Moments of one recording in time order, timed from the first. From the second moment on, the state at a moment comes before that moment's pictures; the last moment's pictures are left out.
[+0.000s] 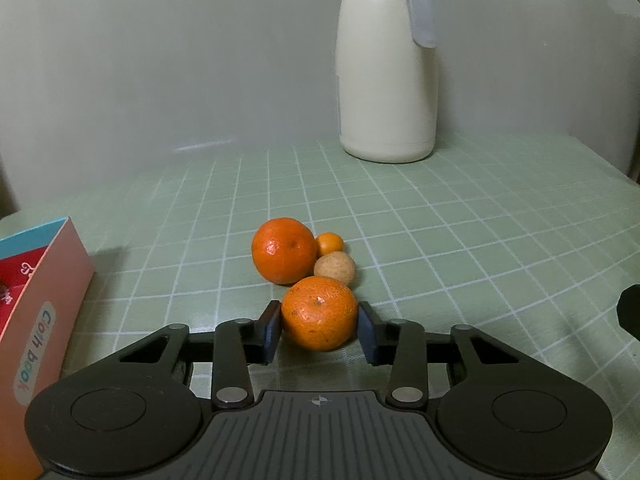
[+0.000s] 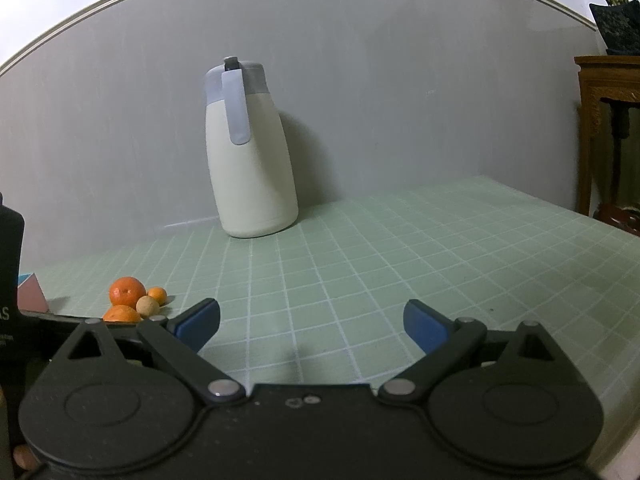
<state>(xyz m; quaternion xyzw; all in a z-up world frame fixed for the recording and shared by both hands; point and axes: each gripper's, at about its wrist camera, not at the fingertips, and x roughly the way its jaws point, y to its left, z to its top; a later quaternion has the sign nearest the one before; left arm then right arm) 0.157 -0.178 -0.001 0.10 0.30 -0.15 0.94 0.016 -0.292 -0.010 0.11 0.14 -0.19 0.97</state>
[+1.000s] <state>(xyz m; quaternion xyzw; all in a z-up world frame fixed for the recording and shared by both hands) 0.114 -0.106 0.039 0.10 0.19 -0.07 0.98 0.029 -0.256 -0.004 0.09 0.14 -0.14 0.98</state>
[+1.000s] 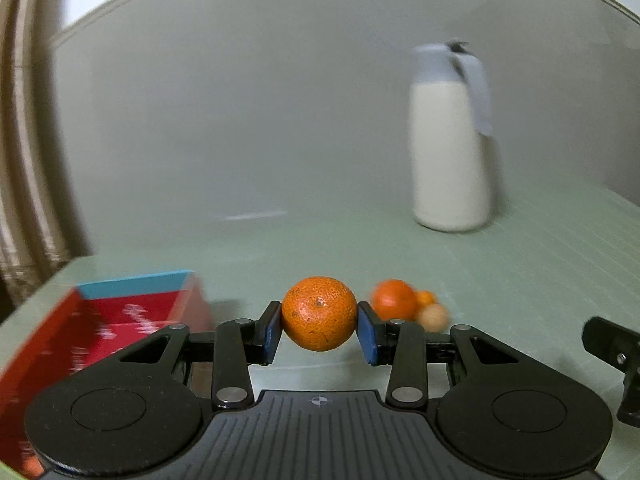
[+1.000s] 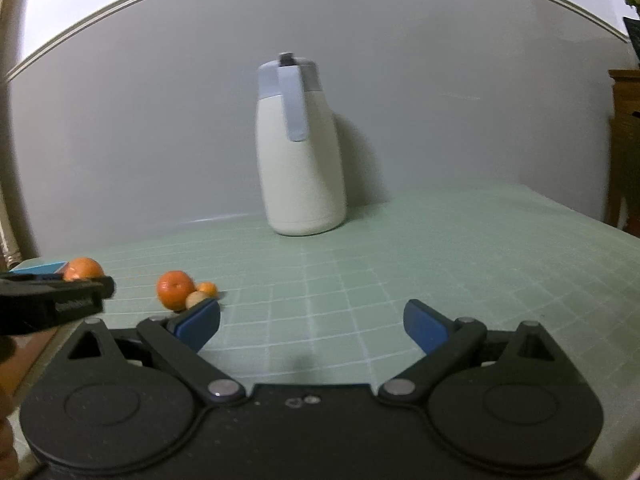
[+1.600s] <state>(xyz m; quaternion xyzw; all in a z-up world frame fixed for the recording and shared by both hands) 0.130 0.024 0.034 0.05 0.23 0.10 0.97 0.065 -0.179 -0.004 0.05 0.15 -0.06 0.99</state>
